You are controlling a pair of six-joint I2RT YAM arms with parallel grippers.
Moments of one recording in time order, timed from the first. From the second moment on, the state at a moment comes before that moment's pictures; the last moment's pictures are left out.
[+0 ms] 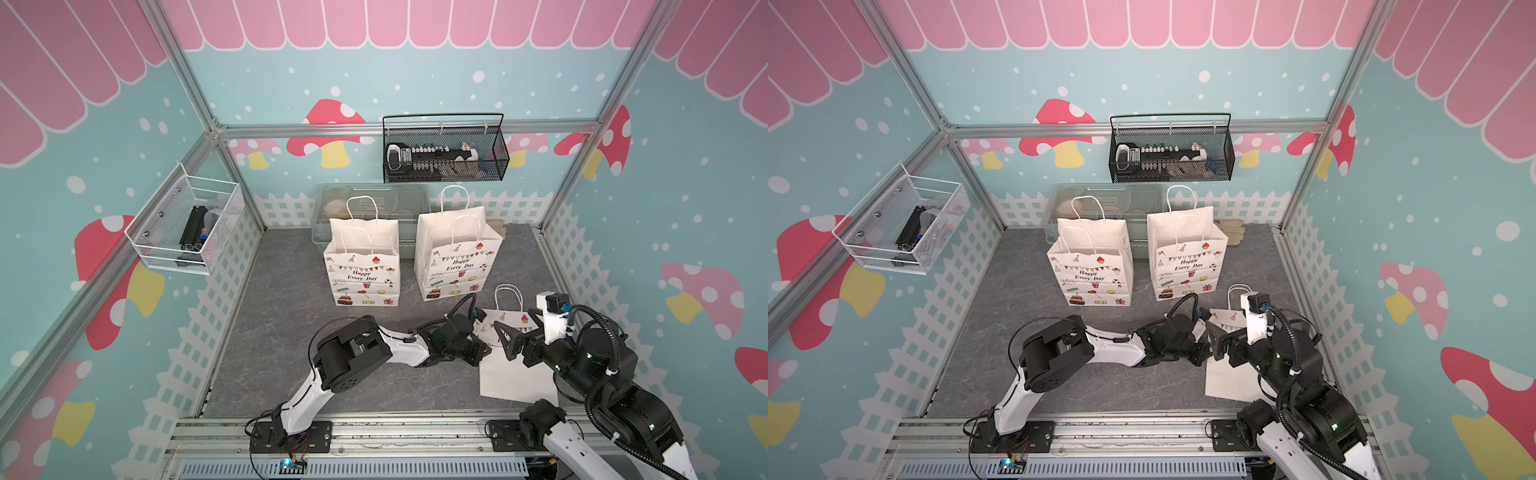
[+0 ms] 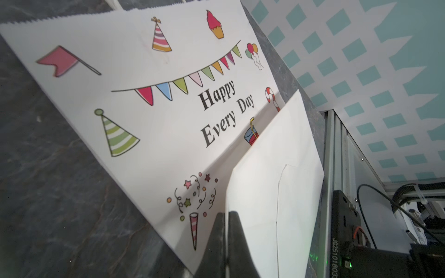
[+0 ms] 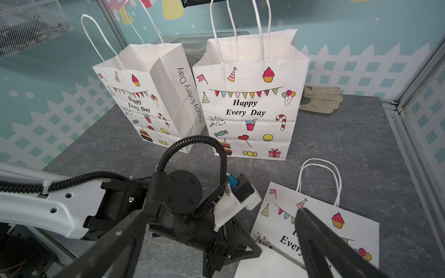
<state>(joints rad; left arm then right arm) -1.09 2.20 1.29 0.38 0.28 -0.57 0.48 0.40 0.90 -0.83 0.03 0.17</state>
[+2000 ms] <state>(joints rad) -0.83 1.65 1.22 0.20 -0.20 -0.04 0.22 0.87 0.87 -0.14 0.18 0.16</state>
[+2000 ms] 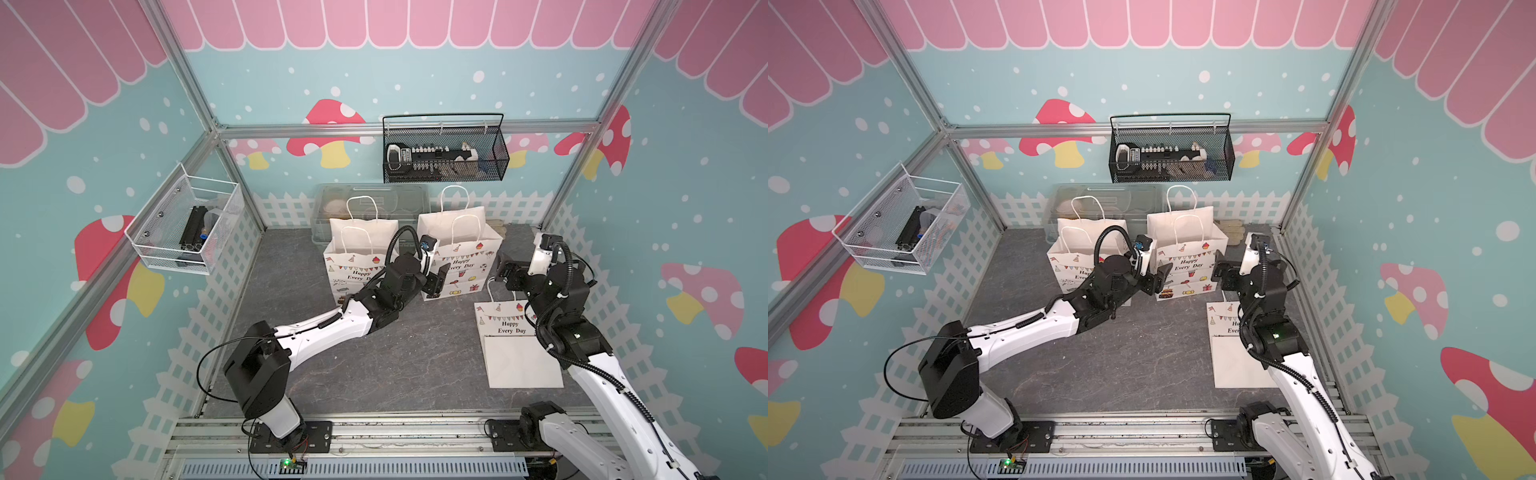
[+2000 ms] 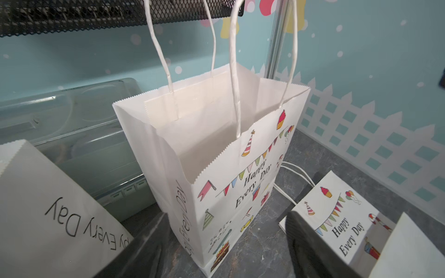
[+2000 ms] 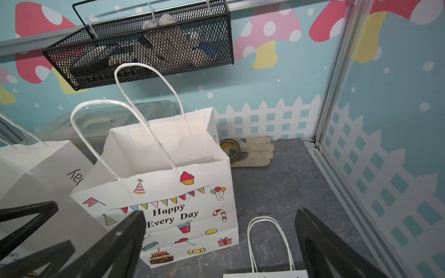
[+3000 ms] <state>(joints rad) -0.79 1.86 1.34 0.26 -0.10 0.03 0.06 0.86 0.77 -0.06 0.02 0.20</state>
